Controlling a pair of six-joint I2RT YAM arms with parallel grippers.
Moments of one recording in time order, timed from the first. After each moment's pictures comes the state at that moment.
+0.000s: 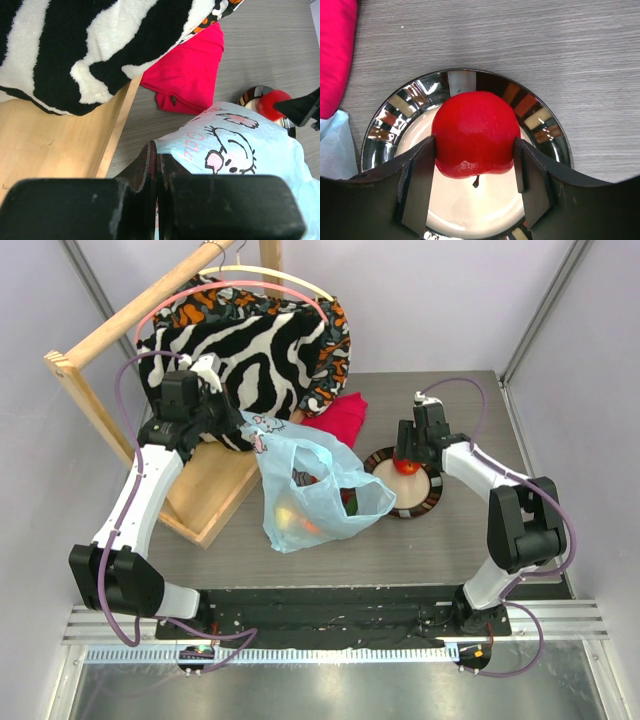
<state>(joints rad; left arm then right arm) -0.14 1.40 1.37 -0.49 0.26 -0.28 0.23 1.66 1.11 -0.26 0.15 0.26</state>
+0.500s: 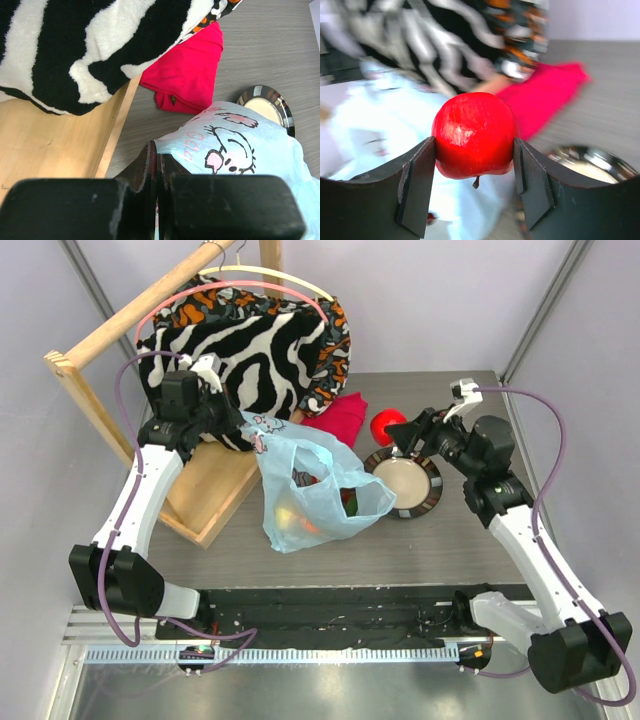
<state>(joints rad) -0.14 1.40 1.37 -0.50 0.27 -0.28 0.23 1.01 0.92 -0.01 -0.33 0.36</state>
